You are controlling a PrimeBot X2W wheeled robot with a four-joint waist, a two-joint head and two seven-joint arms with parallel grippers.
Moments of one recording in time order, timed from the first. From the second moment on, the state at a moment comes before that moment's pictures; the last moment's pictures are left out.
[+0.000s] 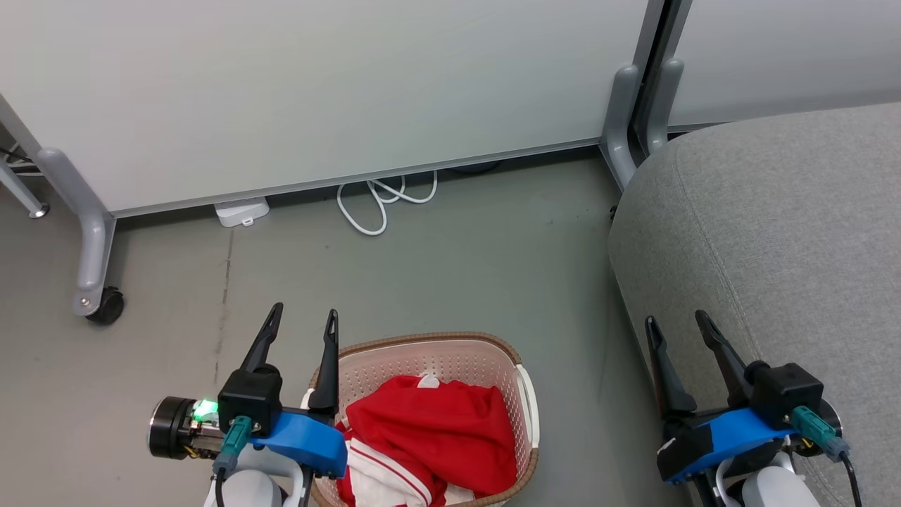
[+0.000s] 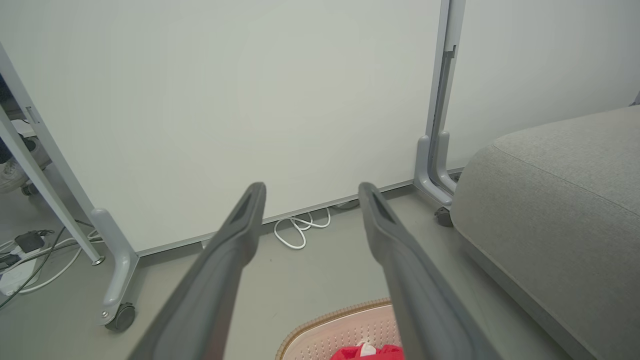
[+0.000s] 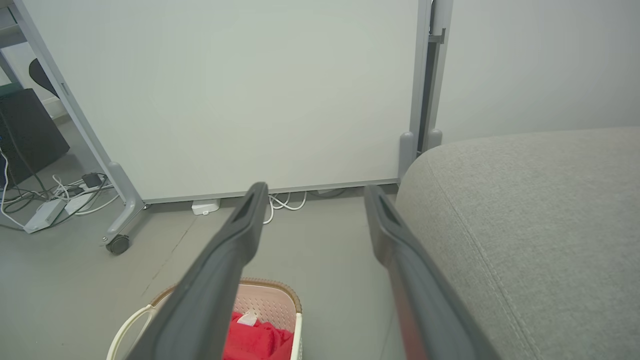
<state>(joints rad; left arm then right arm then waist) -0.17 0.05 -0.16 0.37 -0.04 -0.05 -0.26 -0.17 -0.05 0.04 0.36 0.14 0.13 -0.26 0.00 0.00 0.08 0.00</state>
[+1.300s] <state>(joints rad) -0.68 0.27 -0.64 0.82 0.00 -0.13 -0.26 -0.43 -0.05 0.08 0.25 0.15 0.13 -0.26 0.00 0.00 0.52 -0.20</state>
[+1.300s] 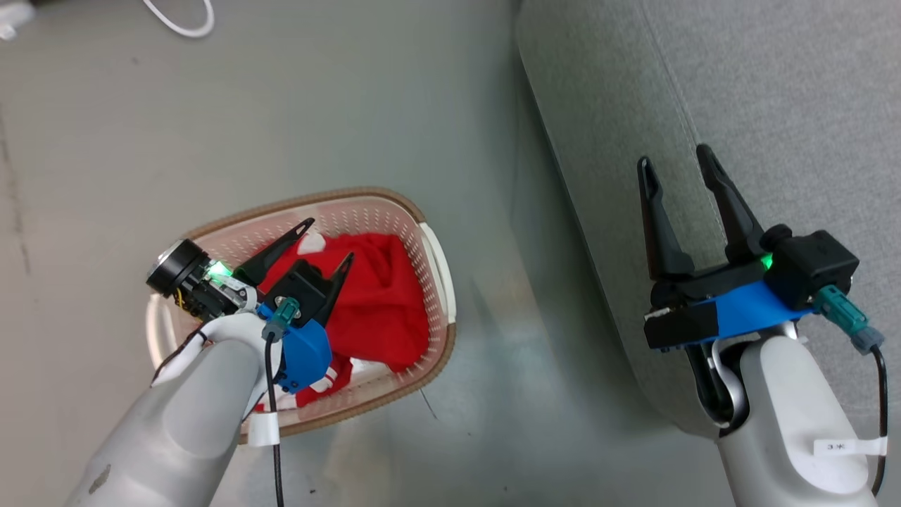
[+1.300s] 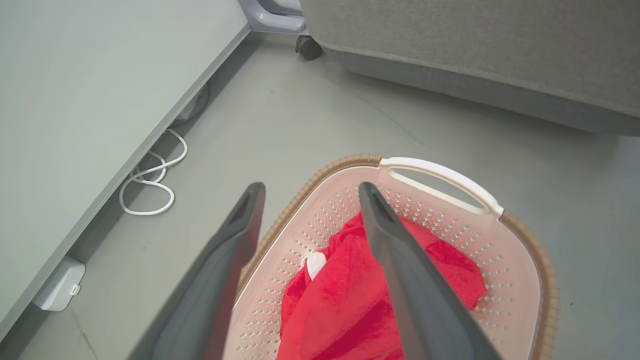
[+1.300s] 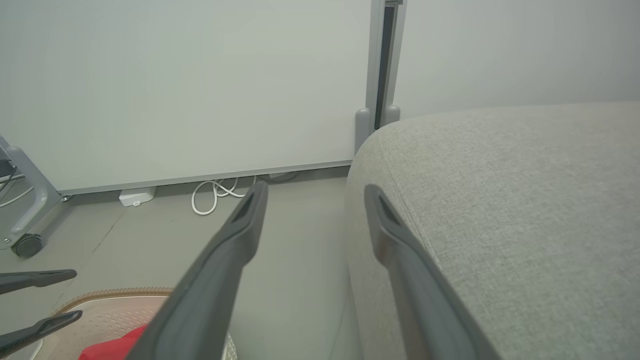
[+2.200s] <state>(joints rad) -1.01 0.39 -1.25 1.19 -0.14 -0.13 -0.26 -0.58 -0.05 0.14 0.13 0.19 0.13 -0.26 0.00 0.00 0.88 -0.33</state>
